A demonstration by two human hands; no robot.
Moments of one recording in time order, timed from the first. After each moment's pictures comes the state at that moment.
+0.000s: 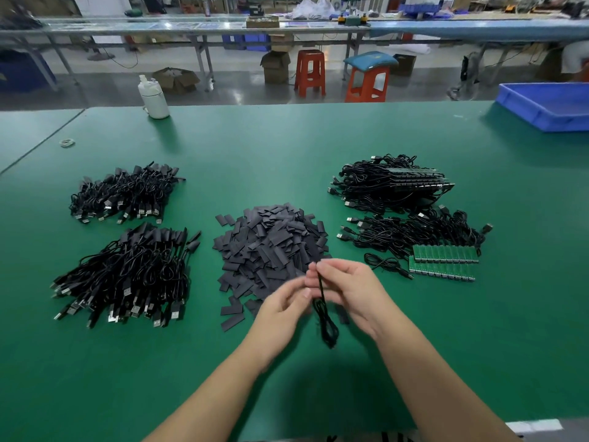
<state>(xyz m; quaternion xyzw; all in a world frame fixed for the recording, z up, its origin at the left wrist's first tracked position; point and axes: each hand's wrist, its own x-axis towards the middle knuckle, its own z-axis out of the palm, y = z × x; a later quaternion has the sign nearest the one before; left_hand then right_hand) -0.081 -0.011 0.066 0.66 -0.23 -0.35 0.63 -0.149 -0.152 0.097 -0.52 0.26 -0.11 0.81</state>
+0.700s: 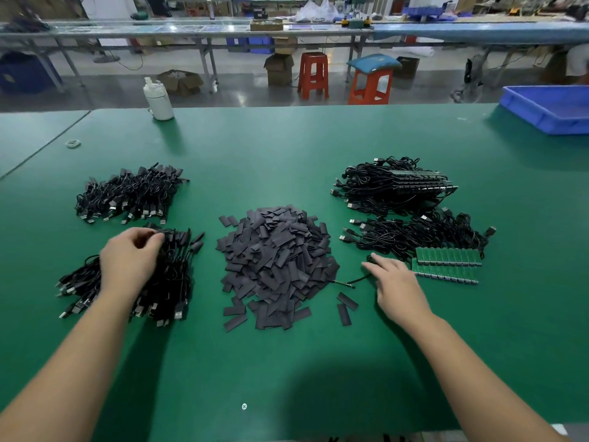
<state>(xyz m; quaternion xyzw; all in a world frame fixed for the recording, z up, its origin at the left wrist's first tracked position) 0.116 0.108 0.103 0.92 -0.08 0.07 0.38 -0.181 -0.243 0.034 -0.95 0.29 -0.02 0.10</state>
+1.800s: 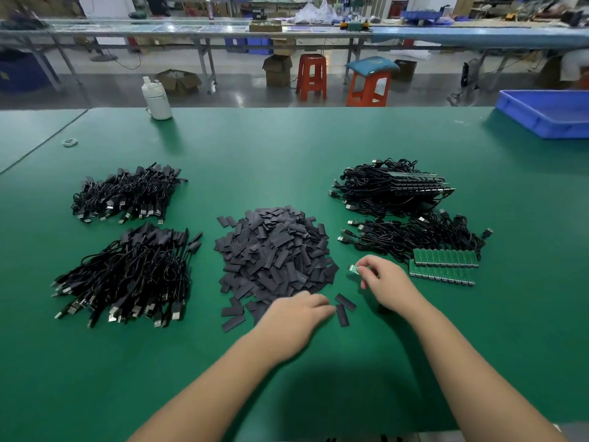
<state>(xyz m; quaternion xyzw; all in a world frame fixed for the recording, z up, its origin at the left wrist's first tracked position) -0.060 -0.026 0.044 0.76 -0.64 -0.04 0.10 -0.165 -0.238 0.060 -0.88 0.32 -0.05 0.34</state>
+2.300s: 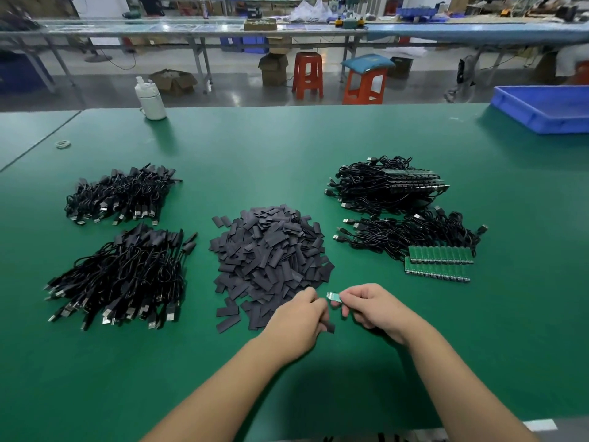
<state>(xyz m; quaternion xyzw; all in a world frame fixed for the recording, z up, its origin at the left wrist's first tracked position) -0.073 -0.042 0.026 0.81 -0.56 -0.12 0.15 -0.186 -0.208 0.049 -0.71 0.28 0.06 0.64</state>
